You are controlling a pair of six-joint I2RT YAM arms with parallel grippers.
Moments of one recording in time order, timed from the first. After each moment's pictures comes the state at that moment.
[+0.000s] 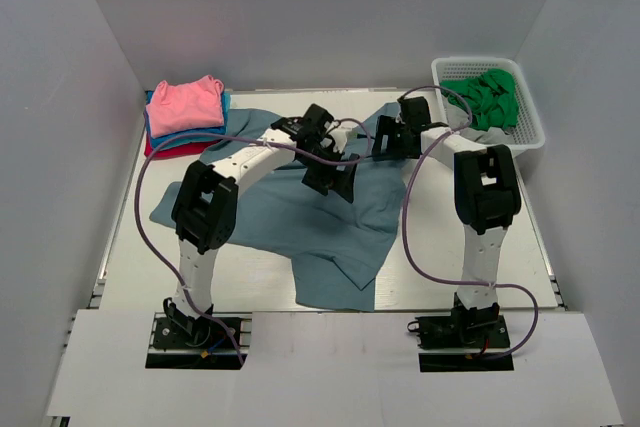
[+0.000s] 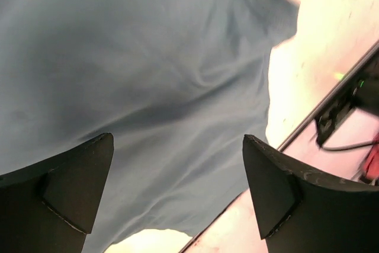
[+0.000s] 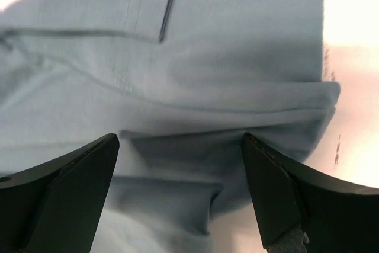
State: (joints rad) left arm -0.61 2.06 1.73 -0.81 0.48 -0.17; right arm 0.25 2.08 1.46 -0.26 -0.09 0.29
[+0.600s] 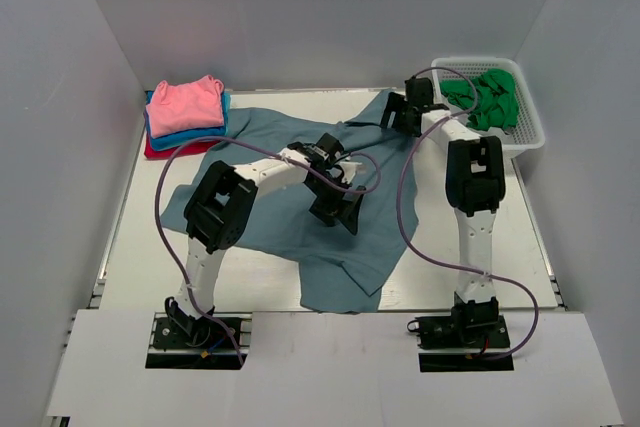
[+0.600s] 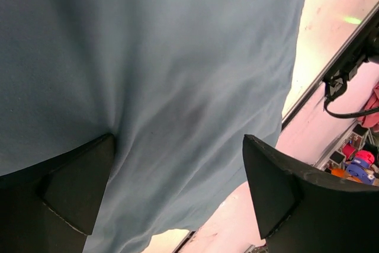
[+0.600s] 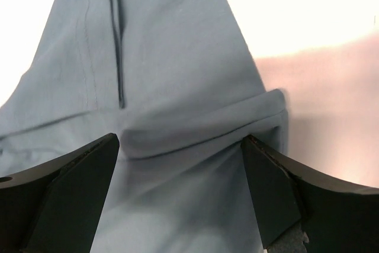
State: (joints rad) left arm -0.70 2.12 1.55 -0.73 0.60 -0.13; right arm 0.19 2.32 1.81 -0.30 0.02 0.36
